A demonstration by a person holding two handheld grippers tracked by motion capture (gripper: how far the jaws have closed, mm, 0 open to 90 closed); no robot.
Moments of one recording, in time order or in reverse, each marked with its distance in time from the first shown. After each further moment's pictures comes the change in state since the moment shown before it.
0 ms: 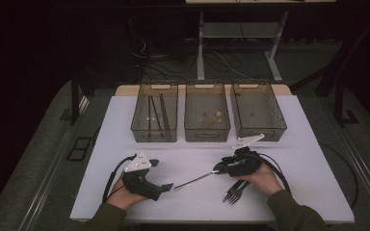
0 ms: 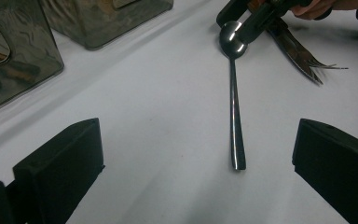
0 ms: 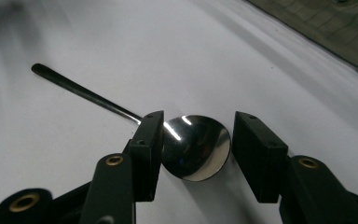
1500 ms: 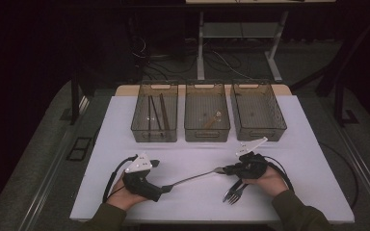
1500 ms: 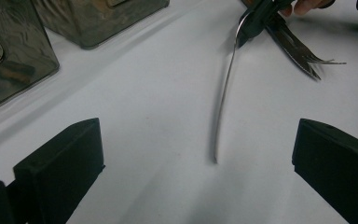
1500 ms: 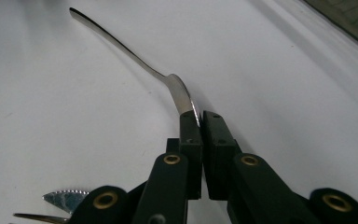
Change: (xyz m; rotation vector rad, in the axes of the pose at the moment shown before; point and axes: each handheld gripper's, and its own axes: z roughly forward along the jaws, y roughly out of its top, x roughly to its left) left arm -0.002 0.000 0.001 0.012 -0.004 0.015; right arm 0.001 -0.010 -0.013 0.050 0.045 -0.118
